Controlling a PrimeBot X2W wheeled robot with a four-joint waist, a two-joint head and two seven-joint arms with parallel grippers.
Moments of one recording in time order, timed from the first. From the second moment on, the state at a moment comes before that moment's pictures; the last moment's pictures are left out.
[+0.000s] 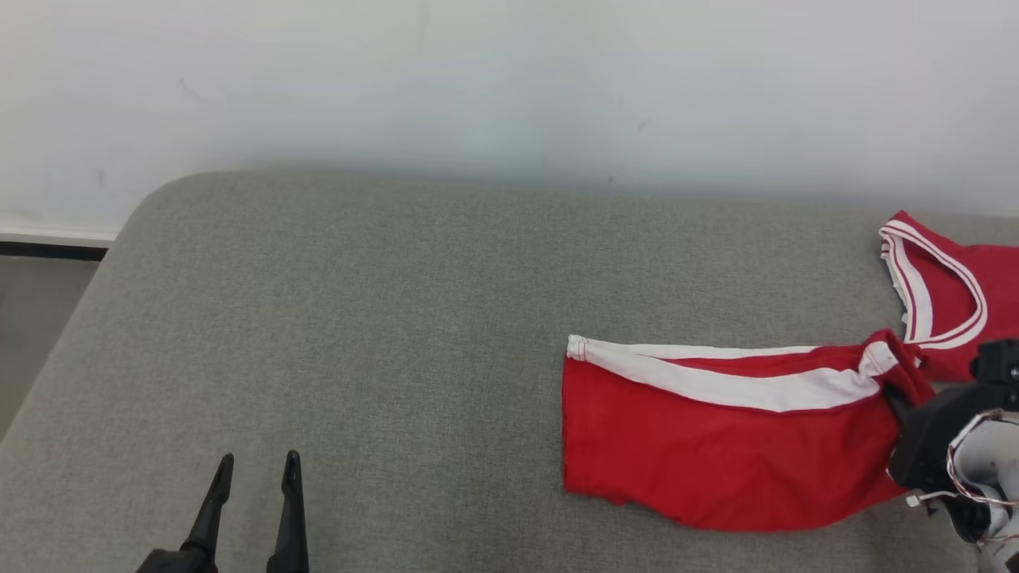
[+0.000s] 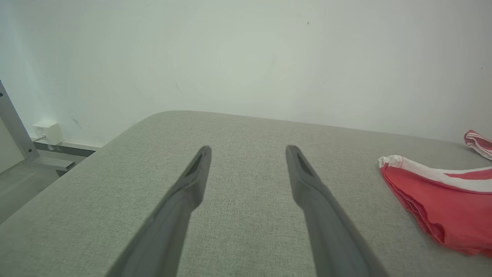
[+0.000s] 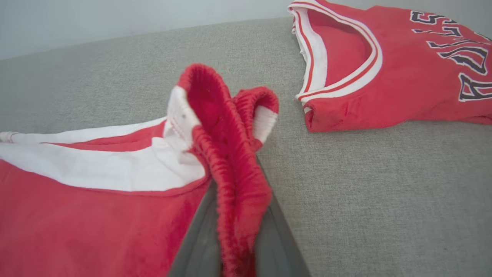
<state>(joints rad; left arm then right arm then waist) 0.02 0.06 0.02 0.15 -0.17 -0.13 -0.26 -0.51 -0.49 0.32 0.86 0.72 0.13 0.14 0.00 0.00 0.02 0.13</state>
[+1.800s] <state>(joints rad) -0.01 0.05 0.00 0.19 -0.18 -0.13 -0.26 -0.60 -0.20 0.36 0.73 0.78 0.13 0.08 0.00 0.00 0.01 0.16</state>
